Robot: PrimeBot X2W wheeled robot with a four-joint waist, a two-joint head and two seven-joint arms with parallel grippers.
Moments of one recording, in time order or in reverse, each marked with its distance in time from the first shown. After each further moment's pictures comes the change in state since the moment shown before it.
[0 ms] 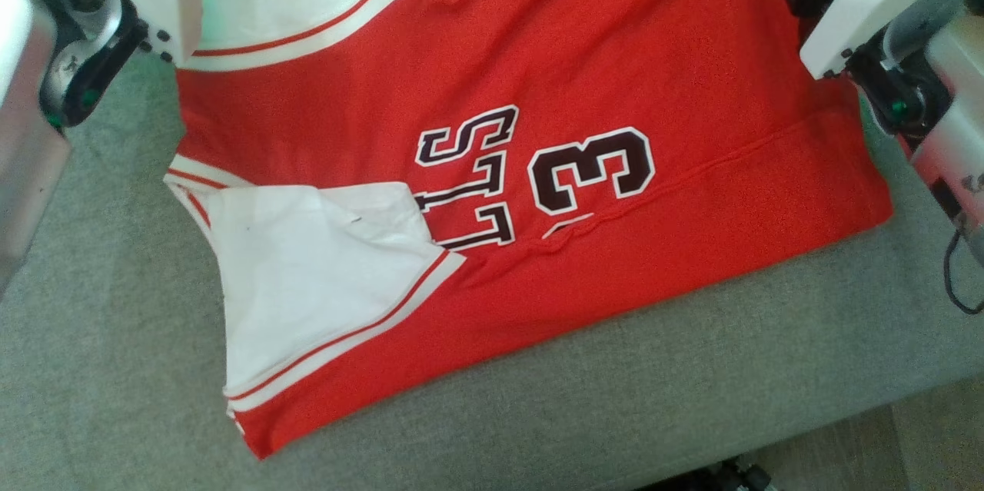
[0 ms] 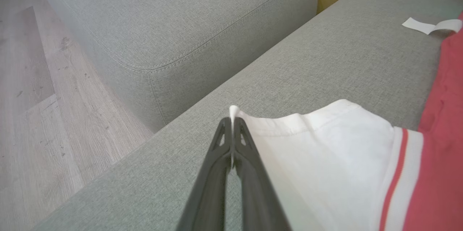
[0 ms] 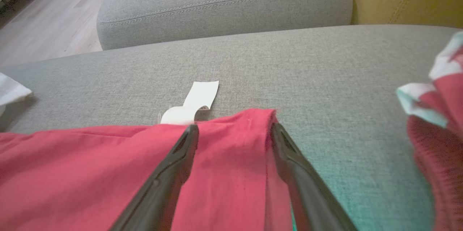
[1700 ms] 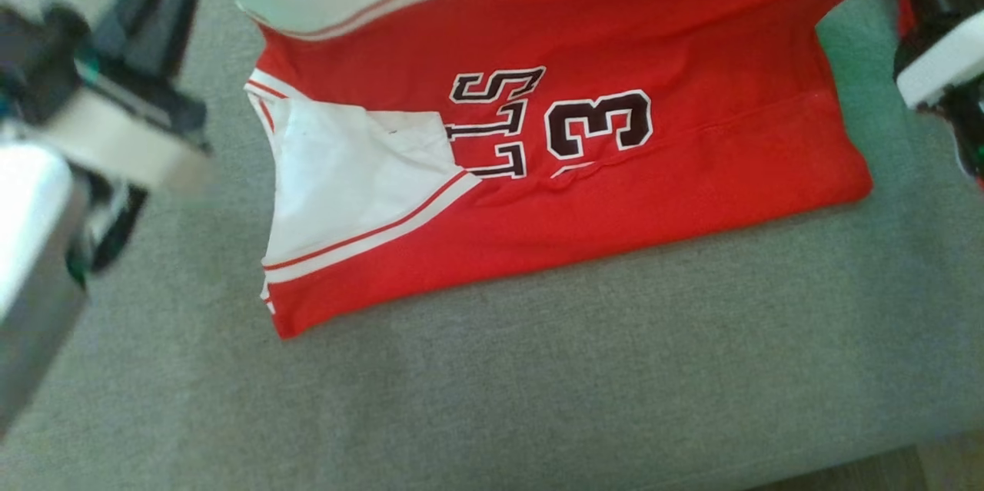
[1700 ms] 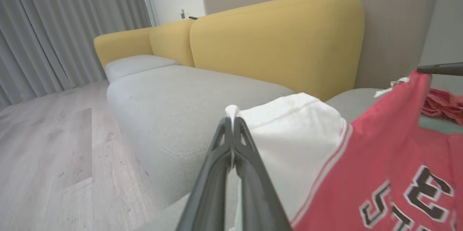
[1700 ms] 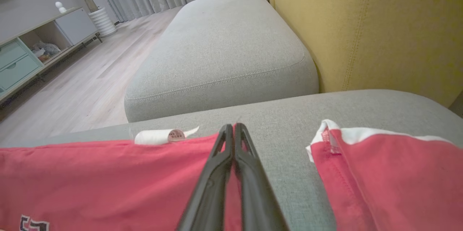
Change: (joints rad) left arm 0.270 0.097 0.030 -0.201 -0.028 0.080 -0.538; right arm 0.056 -0.189 0.109 -0.086 0.236 0.000 -0.185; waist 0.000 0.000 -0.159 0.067
